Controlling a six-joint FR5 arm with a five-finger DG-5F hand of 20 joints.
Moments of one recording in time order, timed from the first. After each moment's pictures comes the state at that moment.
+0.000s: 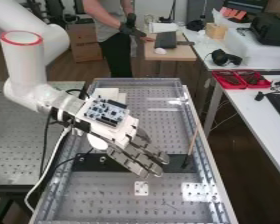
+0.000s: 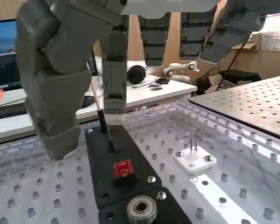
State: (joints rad) arm 1.44 -1.95 -1.85 -2.73 -1.37 -0.62
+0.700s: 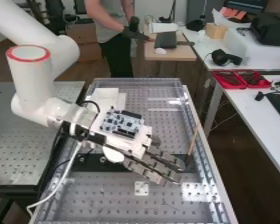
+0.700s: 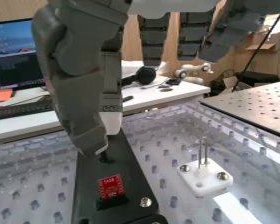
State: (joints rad) arm 1.37 -2.06 -1.75 -2.70 -1.50 -0.64
